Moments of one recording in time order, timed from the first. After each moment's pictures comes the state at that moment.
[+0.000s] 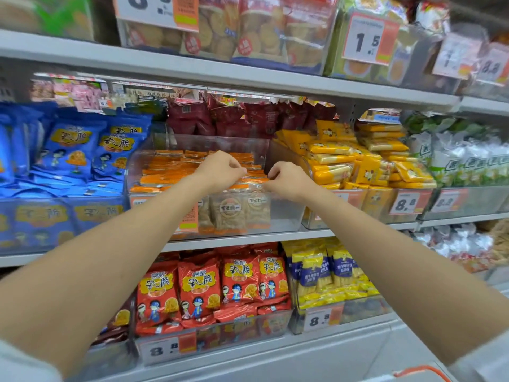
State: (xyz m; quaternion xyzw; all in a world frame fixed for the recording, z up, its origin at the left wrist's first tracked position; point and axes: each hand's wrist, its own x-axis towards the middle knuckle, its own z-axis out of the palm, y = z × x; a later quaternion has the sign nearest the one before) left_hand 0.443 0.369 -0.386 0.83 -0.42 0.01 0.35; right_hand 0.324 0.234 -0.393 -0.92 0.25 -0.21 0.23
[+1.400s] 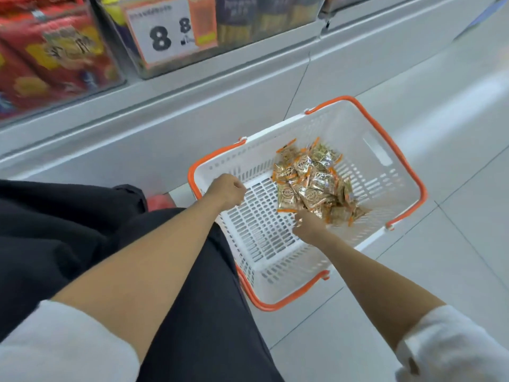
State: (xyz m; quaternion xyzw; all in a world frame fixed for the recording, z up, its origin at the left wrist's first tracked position) left_hand 0.148 0.284 -0.914 0.78 -0.36 -0.48 0.20; right_hand -0.093 0.212 -0.970 -0.74 0.54 0.24 0.32
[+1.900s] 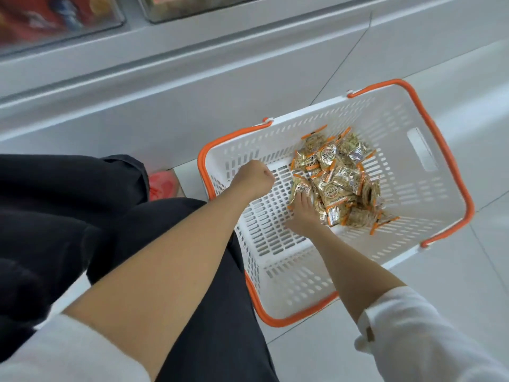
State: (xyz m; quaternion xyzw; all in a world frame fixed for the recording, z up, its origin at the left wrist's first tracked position) left_hand 0.135 0.254 -0.959 0.77 -0.32 -0.50 0.23; right_hand -0.058 0.200 -1.061 -0.75 0.49 0.34 0.28
